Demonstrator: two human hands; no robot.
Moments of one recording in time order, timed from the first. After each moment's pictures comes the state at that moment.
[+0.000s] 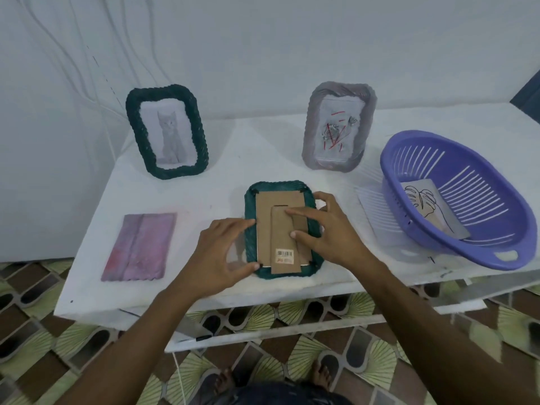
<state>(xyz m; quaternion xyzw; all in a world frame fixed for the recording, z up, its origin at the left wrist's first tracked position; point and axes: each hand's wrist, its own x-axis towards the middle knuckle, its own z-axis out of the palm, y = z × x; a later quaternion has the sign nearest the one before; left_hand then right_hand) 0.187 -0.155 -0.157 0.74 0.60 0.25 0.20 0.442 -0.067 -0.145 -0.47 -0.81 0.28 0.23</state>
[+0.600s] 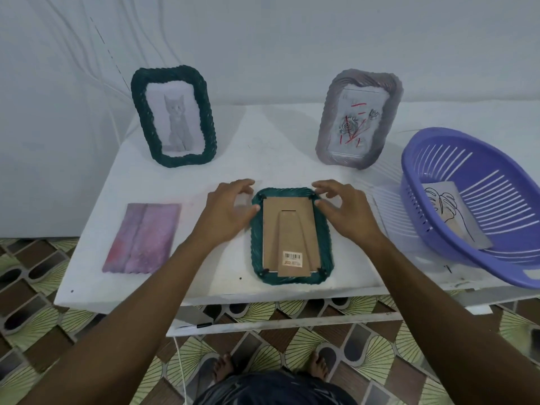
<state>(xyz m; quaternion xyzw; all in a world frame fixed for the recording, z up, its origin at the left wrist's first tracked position) 0.182 -0.084 -0.150 0.61 0.67 0.33 0.26 0.441 -0.018 -0.153 -0.51 -0.77 0.28 0.28</state>
